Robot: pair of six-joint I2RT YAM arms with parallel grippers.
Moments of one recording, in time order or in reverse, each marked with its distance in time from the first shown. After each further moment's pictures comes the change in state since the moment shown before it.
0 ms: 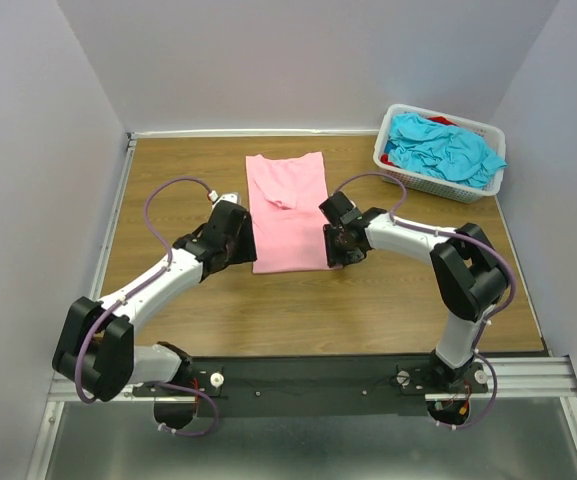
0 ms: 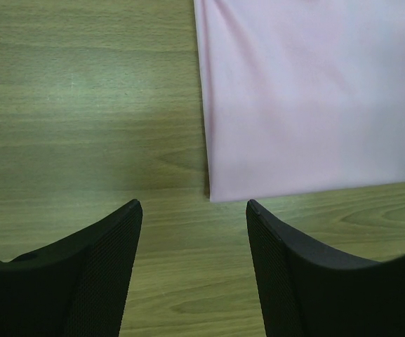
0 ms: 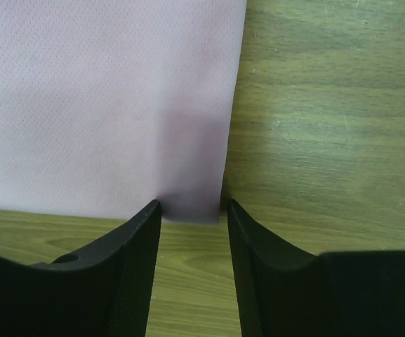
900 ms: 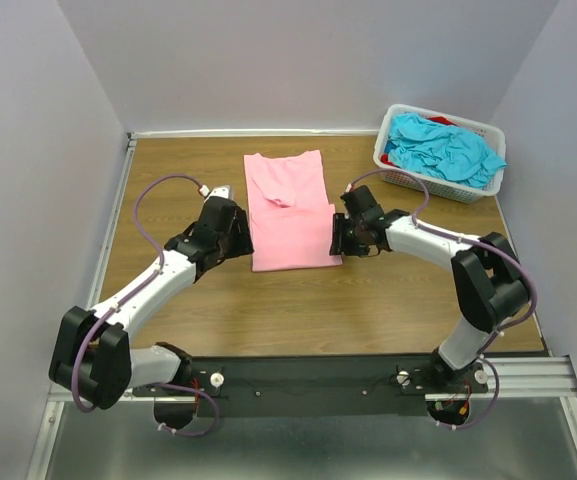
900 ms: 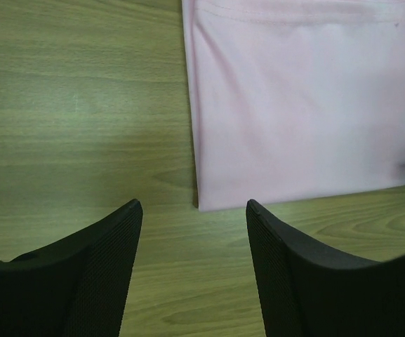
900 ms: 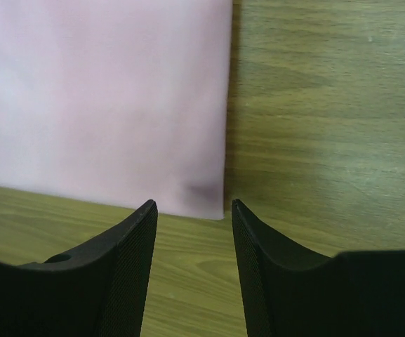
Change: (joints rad) left arm 0.055 -0.042 0.000 0.047 0.041 -0.008; right arm -0.108 -0.137 -0.120 0.190 -0.150 0.018
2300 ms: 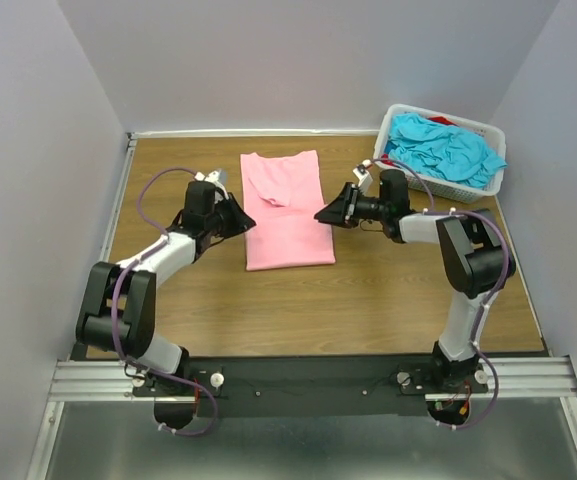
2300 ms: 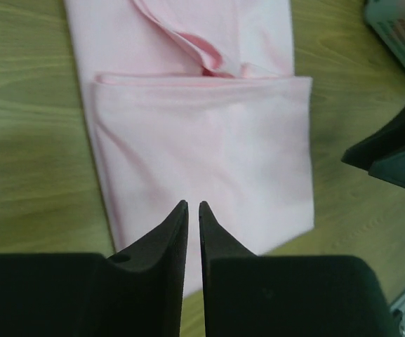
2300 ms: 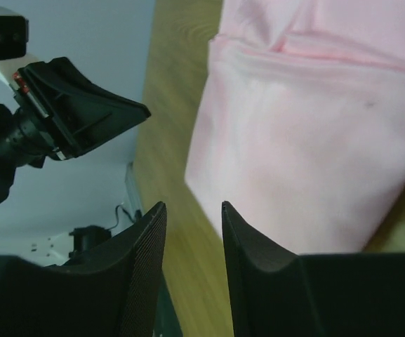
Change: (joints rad) left arm 0.231 0.293 0.009 0.454 0.460 -0.061; right arm -0.261 0.279 -0.023 0.855 -0.847 0.315
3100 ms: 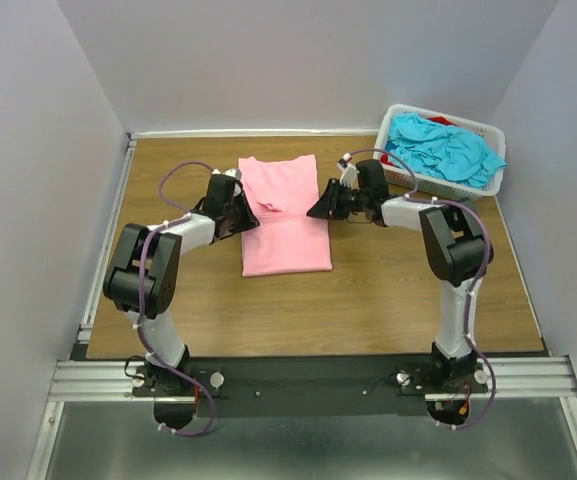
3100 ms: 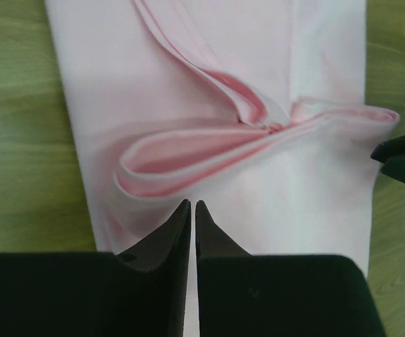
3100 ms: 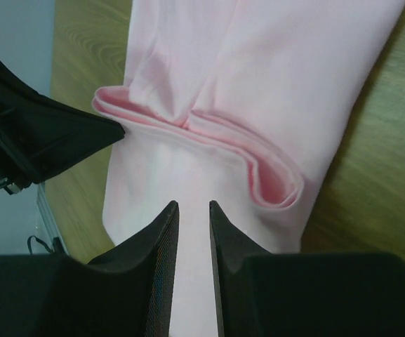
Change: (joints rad) left arm -0.084 0.210 0.149 -0.052 -0.137 0.056; right arm 0.079 0.084 0.232 -0.324 0.217 -0.262
